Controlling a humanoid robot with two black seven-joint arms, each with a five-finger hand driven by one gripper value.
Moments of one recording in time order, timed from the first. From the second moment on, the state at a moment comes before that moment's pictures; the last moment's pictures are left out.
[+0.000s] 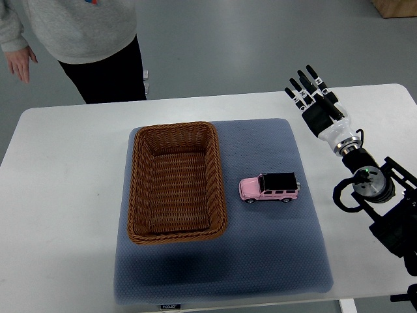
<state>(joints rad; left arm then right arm) 0.00 0.00 -0.09 -0.15 0.11 -0.11 0.00 0.49 -0.17 1.08 0.89 -0.11 0.28 0.26</state>
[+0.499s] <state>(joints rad) 0.00 0.00 -0.08 -0.16 0.11 -0.11 0.00 0.52 -0.29 1.00 1.01 -0.39 0.27 0.20</state>
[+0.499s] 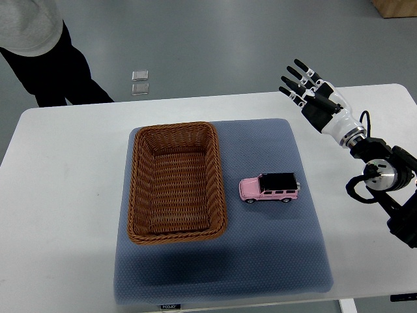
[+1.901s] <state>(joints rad) 0.00 0.00 -0.08 -0.18 0.11 -0.12 0.01 0.75 -0.74 0.20 1.37 -1.09 0.03 0.15</state>
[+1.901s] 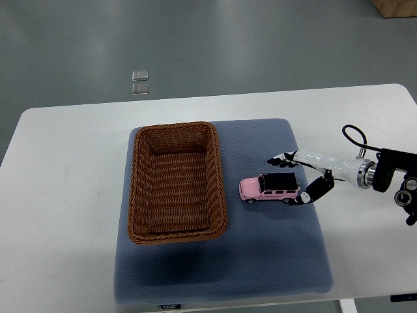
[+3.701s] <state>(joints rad) 0.00 0.00 -0.08 -0.18 0.11 -0.12 0.02 0.98 -0.77 0.20 1.34 -1.03 -0.02 0.18</state>
